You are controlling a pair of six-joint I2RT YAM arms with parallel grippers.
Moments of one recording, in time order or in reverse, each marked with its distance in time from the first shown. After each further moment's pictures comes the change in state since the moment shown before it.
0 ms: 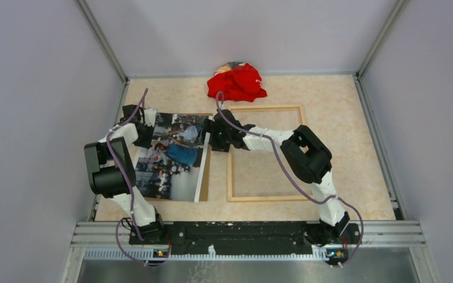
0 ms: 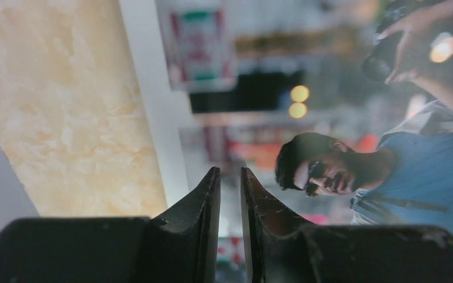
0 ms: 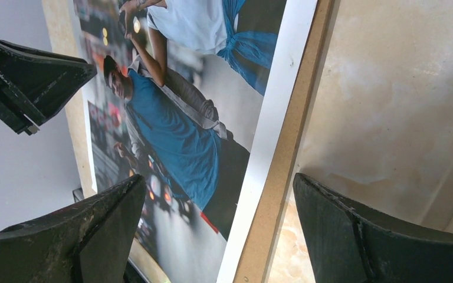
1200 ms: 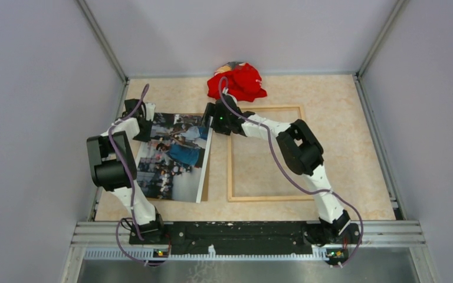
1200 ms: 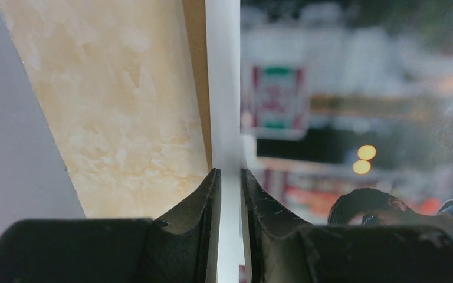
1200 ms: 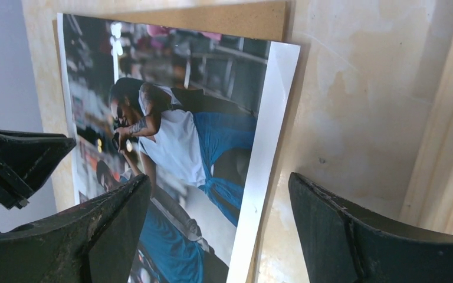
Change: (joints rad) left arm -0.016 0.075 0.100 0.020 -0.124 -0.022; right arm -0.087 0.148 0.255 -0.082 0.104 -0.069
